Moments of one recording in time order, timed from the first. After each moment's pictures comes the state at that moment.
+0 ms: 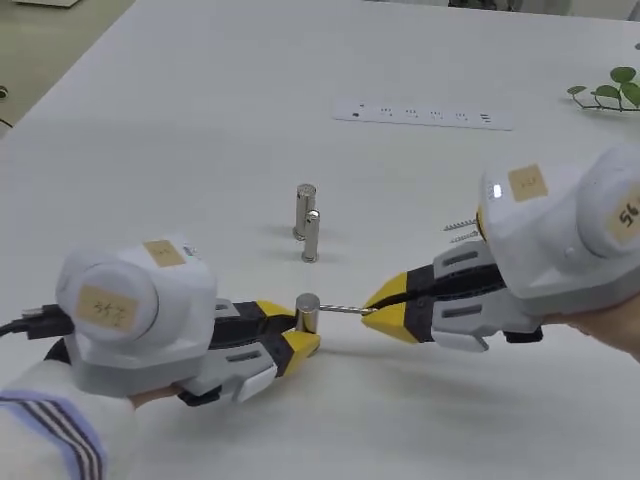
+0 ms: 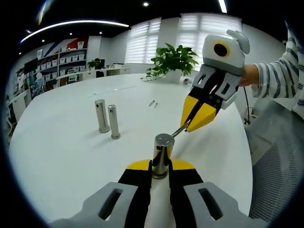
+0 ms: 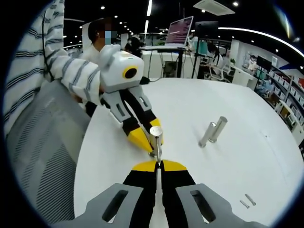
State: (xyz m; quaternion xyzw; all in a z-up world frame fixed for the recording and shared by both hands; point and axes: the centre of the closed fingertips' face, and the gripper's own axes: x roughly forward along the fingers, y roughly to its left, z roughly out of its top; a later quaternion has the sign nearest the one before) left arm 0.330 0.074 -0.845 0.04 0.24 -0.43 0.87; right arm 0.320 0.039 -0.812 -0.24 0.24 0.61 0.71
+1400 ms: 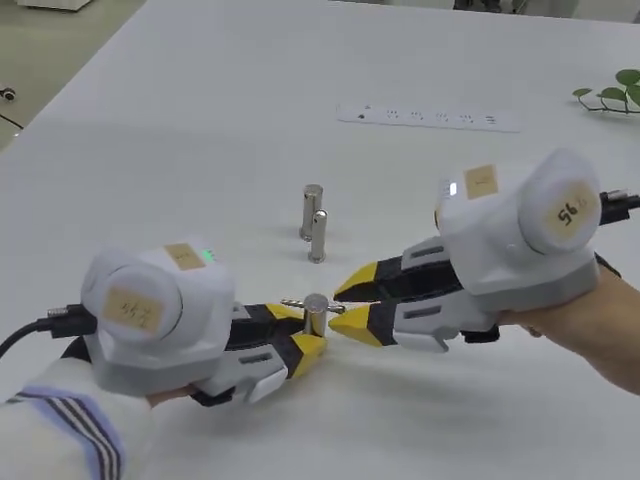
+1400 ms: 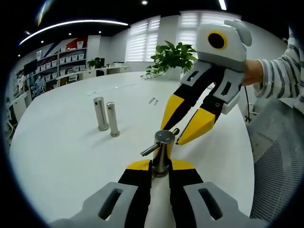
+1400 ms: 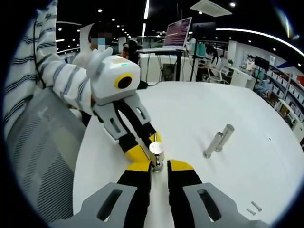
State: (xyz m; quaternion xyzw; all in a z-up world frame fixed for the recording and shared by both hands) left arm 0.328 0.073 -0.850 0.05 0.25 -0.42 0.87; right arm 0.327 0.067 -0.817 -0.22 0.25 0.61 0.72
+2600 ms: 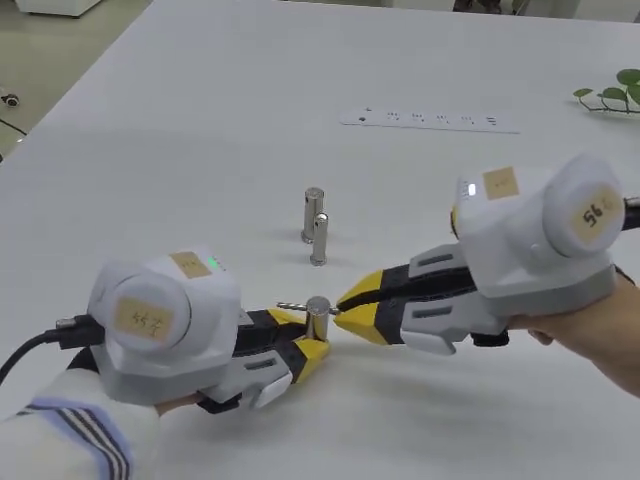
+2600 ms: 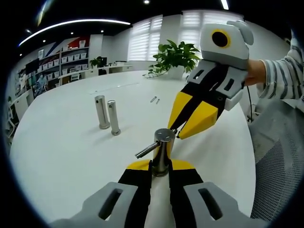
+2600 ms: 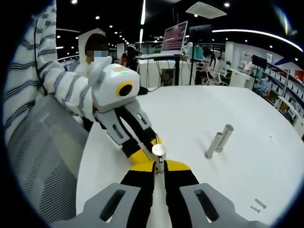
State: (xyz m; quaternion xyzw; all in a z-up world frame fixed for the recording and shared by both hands) left arm 0.329 0.073 -0.853 0.05 0.25 -0.41 0.87; right arm 0.323 0.067 -0.812 -0.20 0.23 0.61 0.73
